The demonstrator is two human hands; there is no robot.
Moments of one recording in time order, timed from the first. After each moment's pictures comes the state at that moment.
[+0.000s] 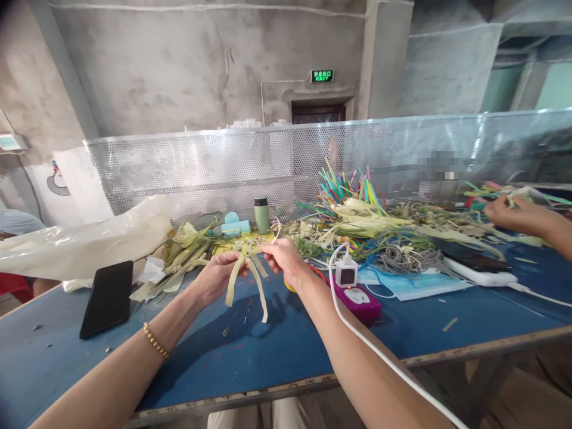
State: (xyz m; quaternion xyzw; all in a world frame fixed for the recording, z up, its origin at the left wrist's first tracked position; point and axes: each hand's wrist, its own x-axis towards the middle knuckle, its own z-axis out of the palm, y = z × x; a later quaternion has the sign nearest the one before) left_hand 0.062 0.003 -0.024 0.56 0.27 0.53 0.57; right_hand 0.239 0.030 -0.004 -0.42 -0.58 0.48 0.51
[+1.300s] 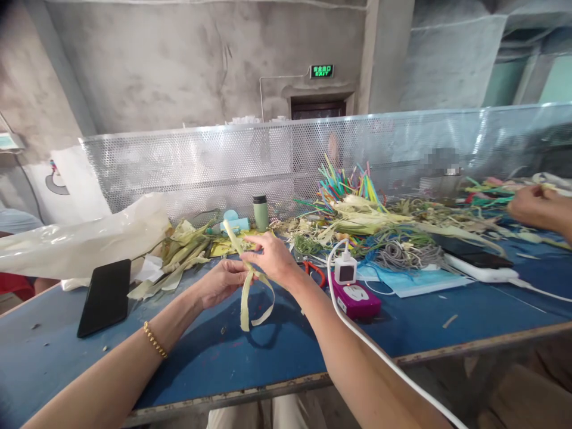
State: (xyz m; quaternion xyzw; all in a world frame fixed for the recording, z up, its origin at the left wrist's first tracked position) left_hand 0.071 -0.007 -0.029 0.60 0.30 0.44 0.60; right_hand 0.237 0.024 0.001 -0.33 -0.78 0.19 0.49
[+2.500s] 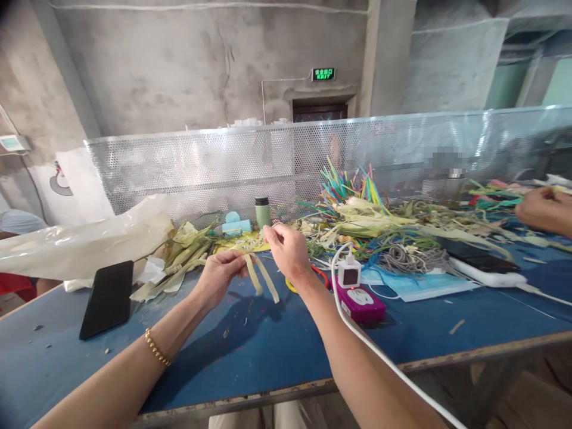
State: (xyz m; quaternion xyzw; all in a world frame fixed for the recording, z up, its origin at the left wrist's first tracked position) left_hand 0.073 -0.001 -0.026 0.59 0.32 0.59 0.44; right_hand 0.245 0.014 0.013 -0.38 -0.71 0.05 0.59
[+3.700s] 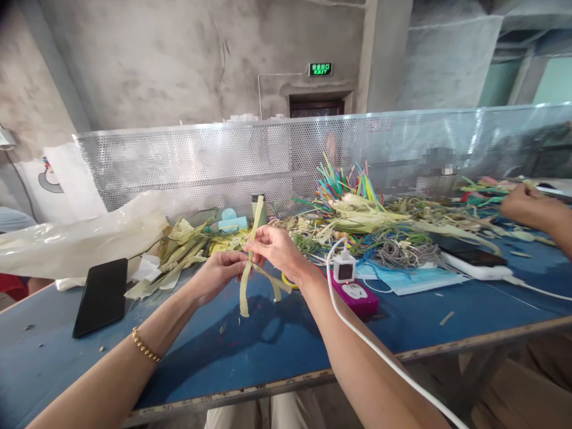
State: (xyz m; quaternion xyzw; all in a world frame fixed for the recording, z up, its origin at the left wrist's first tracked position) left_hand 0.069 -0.010 -0.017 0.67 0.29 0.47 0.49; right_hand 0.245 0.010 0.013 -0.26 -0.71 0.44 0.48
